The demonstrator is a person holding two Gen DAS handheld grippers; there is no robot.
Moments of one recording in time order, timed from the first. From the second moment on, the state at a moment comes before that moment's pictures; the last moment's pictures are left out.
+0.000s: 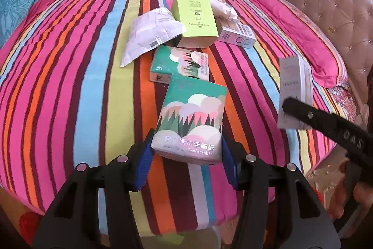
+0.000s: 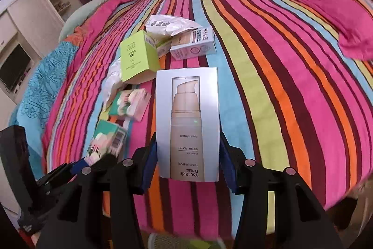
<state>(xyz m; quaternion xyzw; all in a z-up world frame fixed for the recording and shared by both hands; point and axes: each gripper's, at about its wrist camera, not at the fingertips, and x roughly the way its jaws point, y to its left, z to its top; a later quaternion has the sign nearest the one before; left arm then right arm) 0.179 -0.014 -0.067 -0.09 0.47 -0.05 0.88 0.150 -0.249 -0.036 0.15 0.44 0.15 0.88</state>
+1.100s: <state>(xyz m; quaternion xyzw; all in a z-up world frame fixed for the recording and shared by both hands) -0.002 0.024 -0.096 -0.08 0.55 -0.07 0.83 0.001 -0.231 -0.103 0.24 0.57 0.18 0.76</state>
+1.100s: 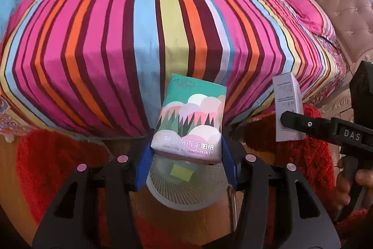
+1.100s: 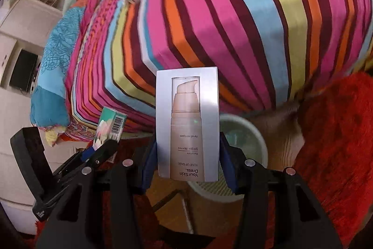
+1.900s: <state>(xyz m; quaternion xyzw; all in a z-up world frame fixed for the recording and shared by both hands) 0.007 0.005 -0.204 -0.06 0.71 -0.08 0.70 -0.009 -0.212 -0.202 0.23 0.73 0.15 0.62</state>
